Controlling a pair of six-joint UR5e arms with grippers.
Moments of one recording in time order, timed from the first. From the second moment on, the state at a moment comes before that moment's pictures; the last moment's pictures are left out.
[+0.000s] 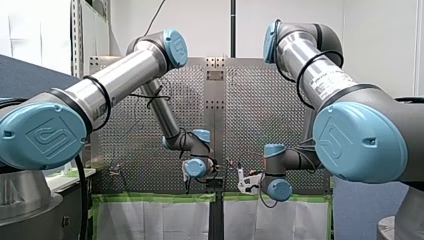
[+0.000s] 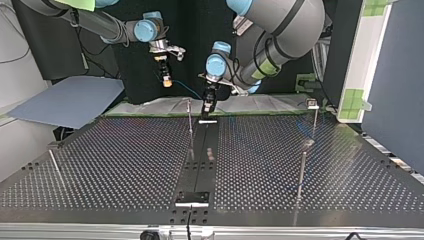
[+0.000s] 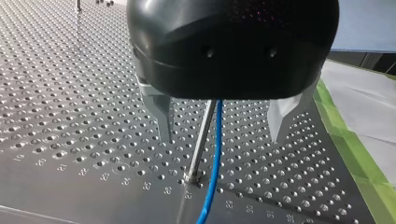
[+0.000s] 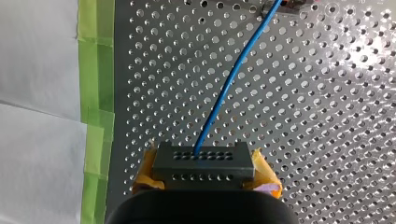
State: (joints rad) left arm -0.55 -2.51 -1.58 -2.34 -1.82 -1.75; right arm 2.04 -0.66 1.95 -1.15 1.53 1.46
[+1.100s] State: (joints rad) left arm -0.55 -2.51 -1.58 -2.39 -1.80 -1.68; right arm 2.04 -0.65 1.94 -1.15 1.53 1.46
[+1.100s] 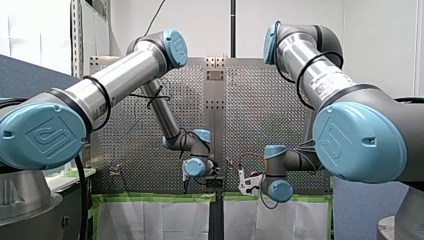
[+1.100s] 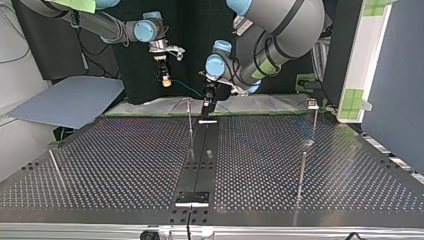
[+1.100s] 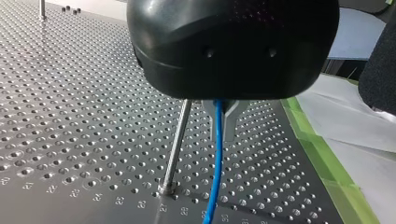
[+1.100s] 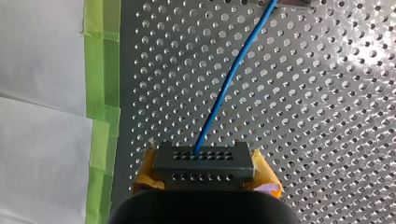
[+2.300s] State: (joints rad) left arm -0.58 -2.58 -1.54 -2.29 -1.86 -1.76; right arm 2.03 -0.61 1.84 -1.09 1.54 1.46
